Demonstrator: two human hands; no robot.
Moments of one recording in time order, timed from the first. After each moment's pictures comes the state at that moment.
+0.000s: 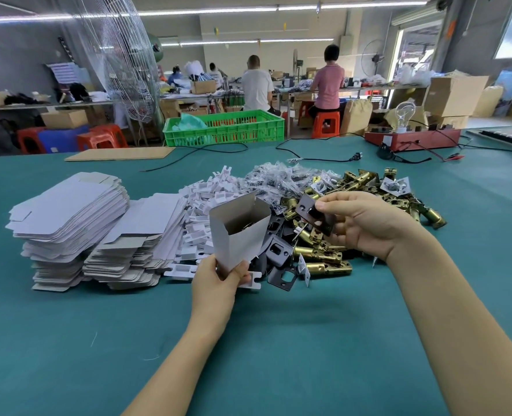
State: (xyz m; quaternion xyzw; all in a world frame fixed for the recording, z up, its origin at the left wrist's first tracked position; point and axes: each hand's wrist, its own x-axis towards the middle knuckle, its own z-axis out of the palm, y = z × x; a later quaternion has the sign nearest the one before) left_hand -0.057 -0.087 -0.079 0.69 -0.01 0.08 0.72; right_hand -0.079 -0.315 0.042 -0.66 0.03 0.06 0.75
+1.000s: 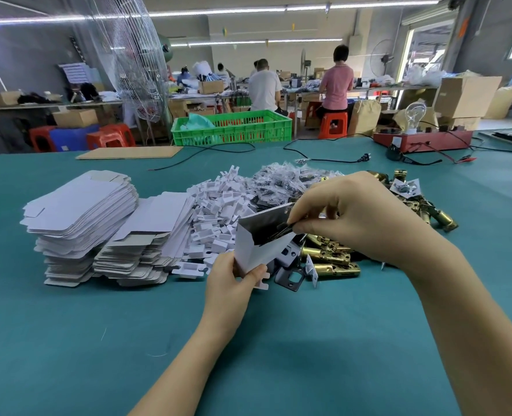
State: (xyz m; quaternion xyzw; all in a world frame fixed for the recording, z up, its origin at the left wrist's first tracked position) left_hand -0.066 -0.091 -0.073 0.77 -0.07 0.10 0.63; right_hand -0.117 -0.275 0.082 -0.91 -0.28 -0.18 0.24
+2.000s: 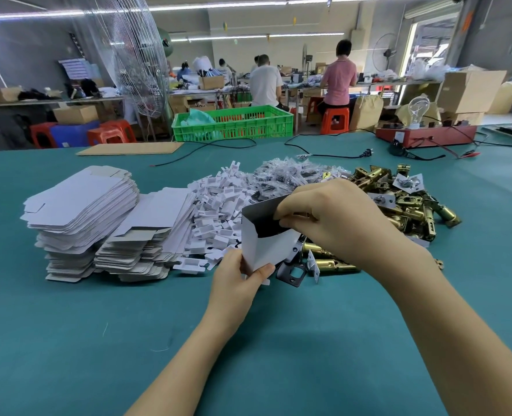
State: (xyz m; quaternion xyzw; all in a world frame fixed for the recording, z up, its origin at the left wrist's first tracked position) left_hand -0.064 -0.092 -0.077 0.78 -0.10 0.06 0.61; right_hand -0.106 -0.255 0.065 -0.93 -0.25 -0.22 0.14
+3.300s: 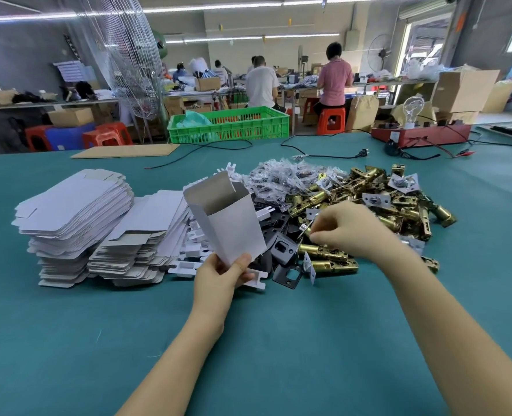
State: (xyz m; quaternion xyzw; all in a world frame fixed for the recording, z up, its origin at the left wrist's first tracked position) left_hand -0.052 -0.084 -0.078 0.62 -0.01 0.03 0.78; right_hand -0.062 -0.307 0.014 -0.96 -0.05 -0.07 0.26
